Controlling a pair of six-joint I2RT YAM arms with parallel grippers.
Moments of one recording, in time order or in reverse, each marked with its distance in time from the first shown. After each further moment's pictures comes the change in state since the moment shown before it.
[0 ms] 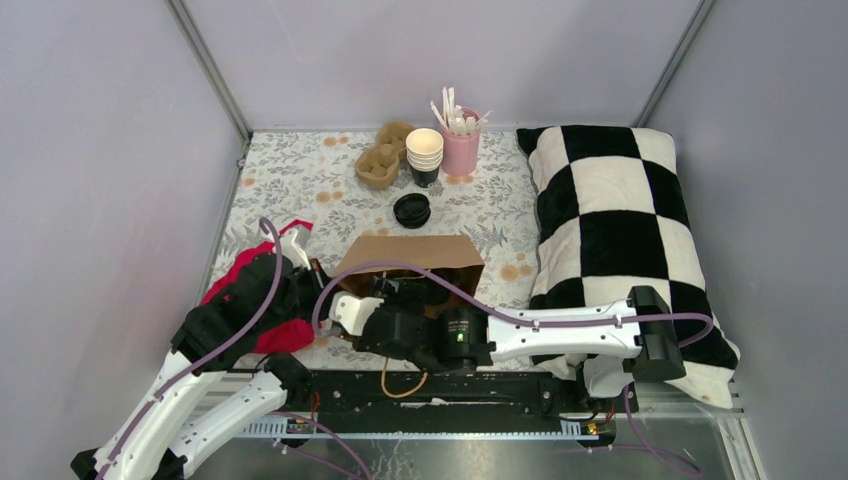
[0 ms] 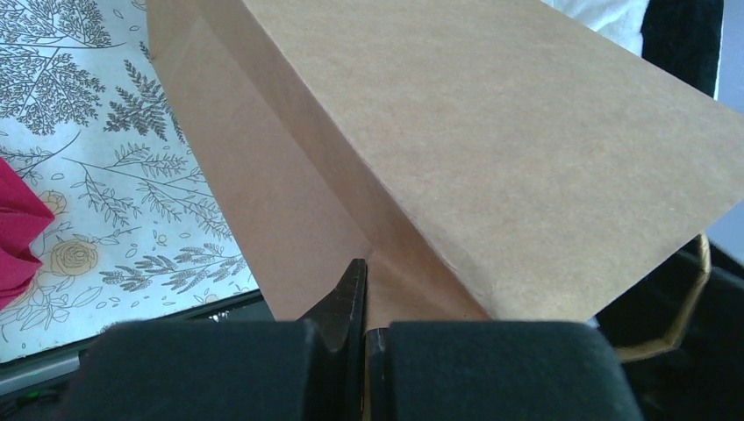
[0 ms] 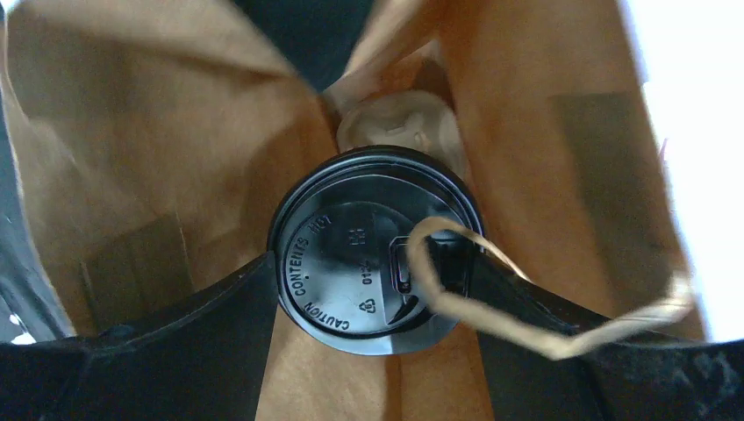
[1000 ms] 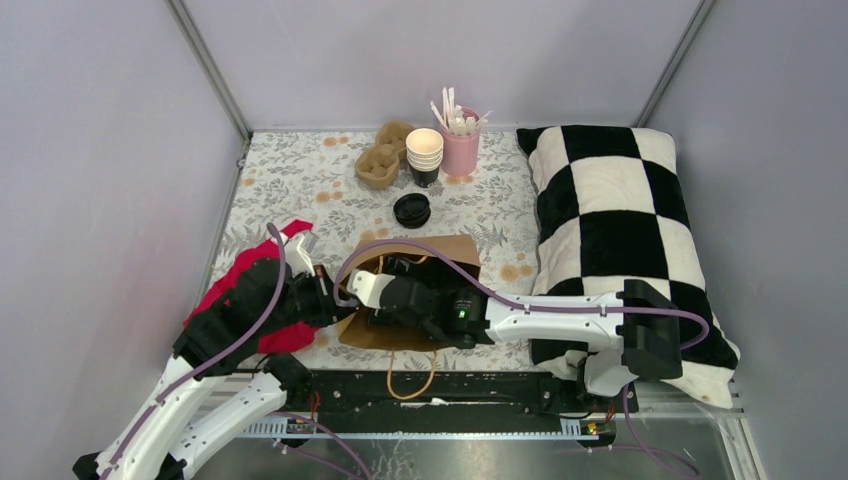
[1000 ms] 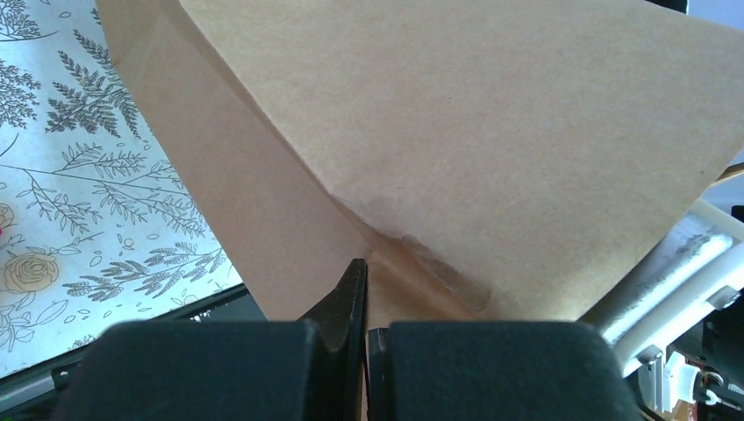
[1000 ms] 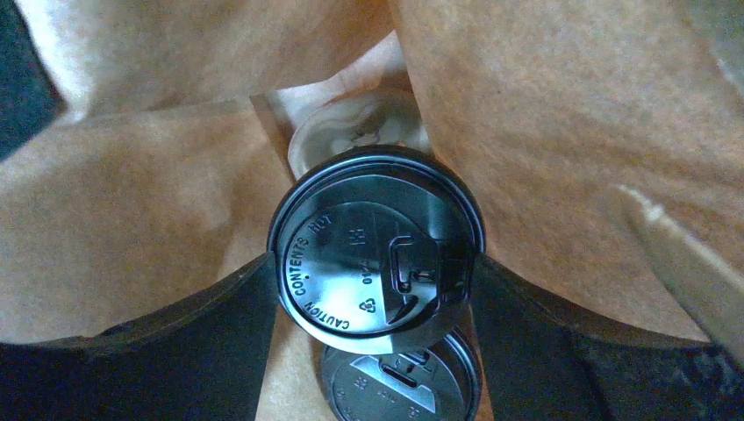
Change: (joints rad) left arm 0.000 -0.043 -0.051 0.043 0.098 0.030; right arm -0.185 -0.017 -0.253 0.306 -0.125 -0.134
